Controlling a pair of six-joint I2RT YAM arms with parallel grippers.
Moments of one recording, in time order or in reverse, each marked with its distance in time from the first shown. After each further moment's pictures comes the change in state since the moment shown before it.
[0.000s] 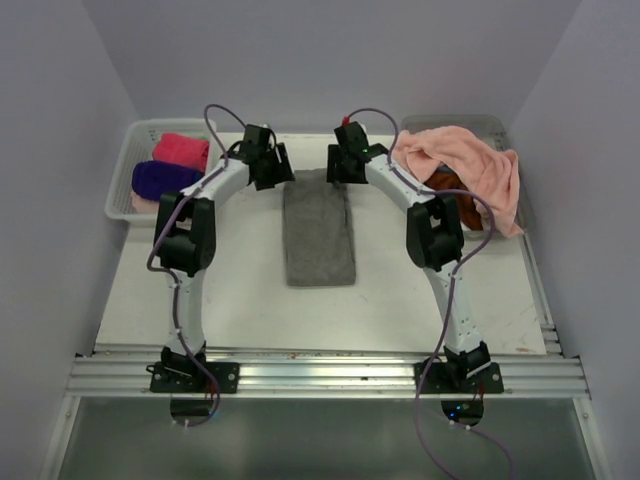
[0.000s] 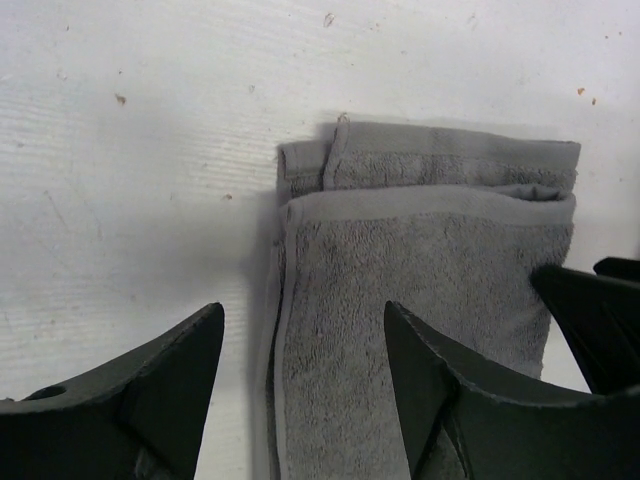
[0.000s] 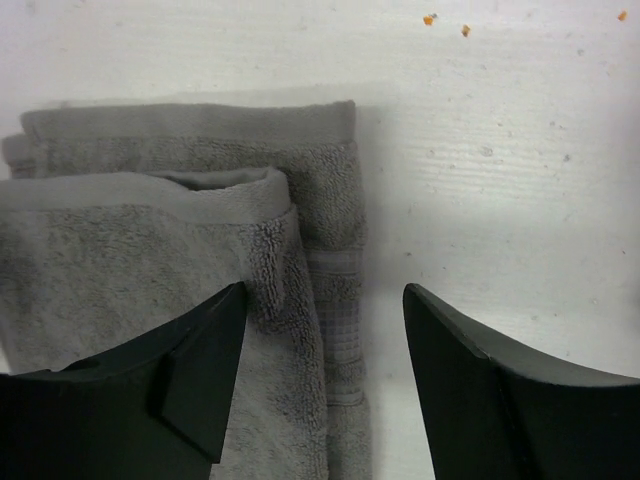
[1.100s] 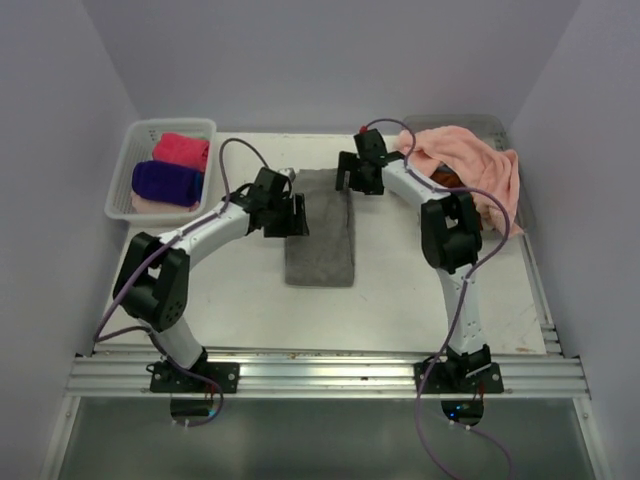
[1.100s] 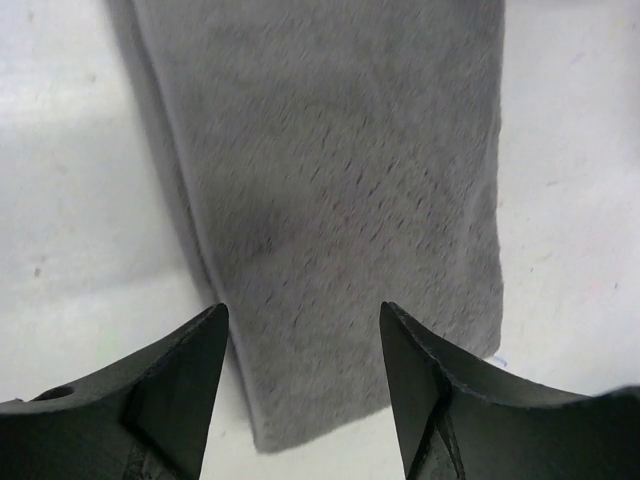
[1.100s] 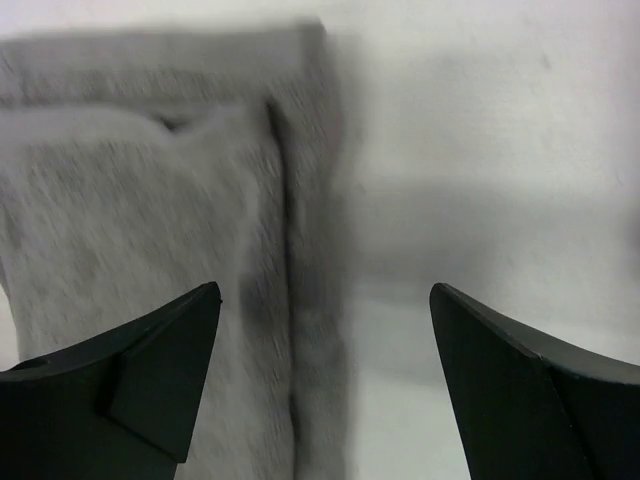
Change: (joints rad) left arm -0.219 -0.473 -0.541 -0.021 0.036 0.042; right arm -0.075 -0.055 -0.156 0.081 -0.178 0.050
